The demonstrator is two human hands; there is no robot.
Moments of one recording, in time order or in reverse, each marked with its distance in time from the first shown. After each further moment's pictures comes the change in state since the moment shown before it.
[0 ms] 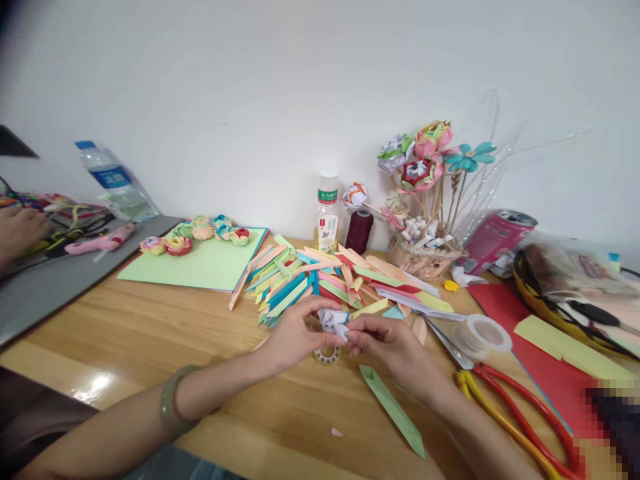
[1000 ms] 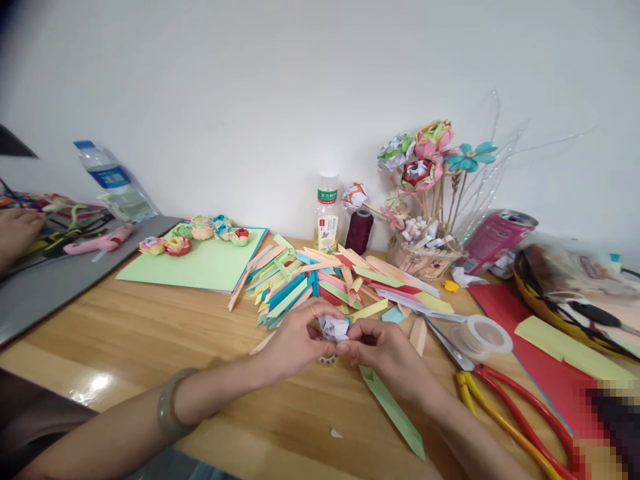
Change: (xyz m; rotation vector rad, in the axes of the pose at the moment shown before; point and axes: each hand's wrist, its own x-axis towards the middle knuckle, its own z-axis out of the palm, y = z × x) left_hand -0.003 -0.010 0.004 0.041 -0.016 0.092; right_hand 0.002 0.005 0.009 0.037 0.007 0.046
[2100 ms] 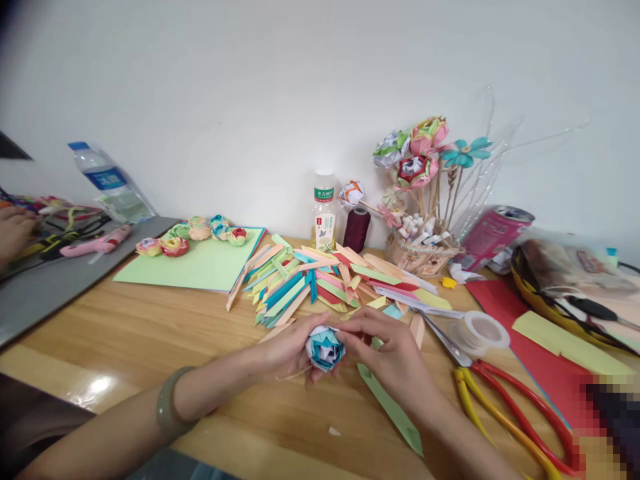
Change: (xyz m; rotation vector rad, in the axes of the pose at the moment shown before) left_hand 0.006 0.009 -0.001 -0.772 -0.487 -0.732; right_hand -0.010 -0.007 0.002 -0.206 0.145 -0.318
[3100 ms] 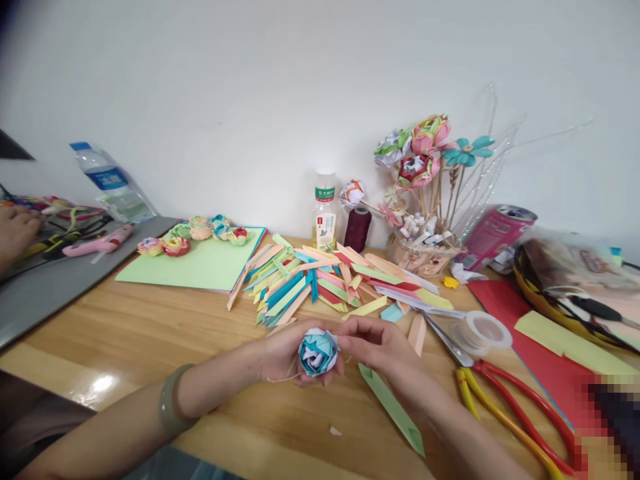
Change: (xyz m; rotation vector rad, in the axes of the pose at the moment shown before) left_hand -0.002 0.005 -0.004 -0.035 -0.137 -0.145; right_hand 0.001 -0.005 0.004 0.602 -0.153 0.403
